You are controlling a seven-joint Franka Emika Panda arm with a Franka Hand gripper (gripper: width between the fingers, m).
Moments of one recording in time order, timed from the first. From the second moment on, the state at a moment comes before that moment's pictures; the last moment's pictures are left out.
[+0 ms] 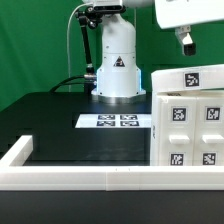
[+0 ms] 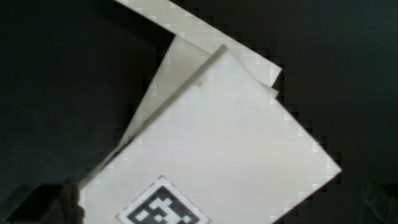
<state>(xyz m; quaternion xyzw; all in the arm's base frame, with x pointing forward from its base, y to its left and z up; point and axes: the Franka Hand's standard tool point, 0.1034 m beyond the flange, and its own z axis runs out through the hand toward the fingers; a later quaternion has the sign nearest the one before) 0.610 0.105 0.195 -0.88 0.47 0.01 0.07</state>
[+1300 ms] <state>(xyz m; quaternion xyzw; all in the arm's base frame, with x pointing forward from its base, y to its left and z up) 0.609 0.104 0.191 -0.99 -0.15 -0.03 0.06</state>
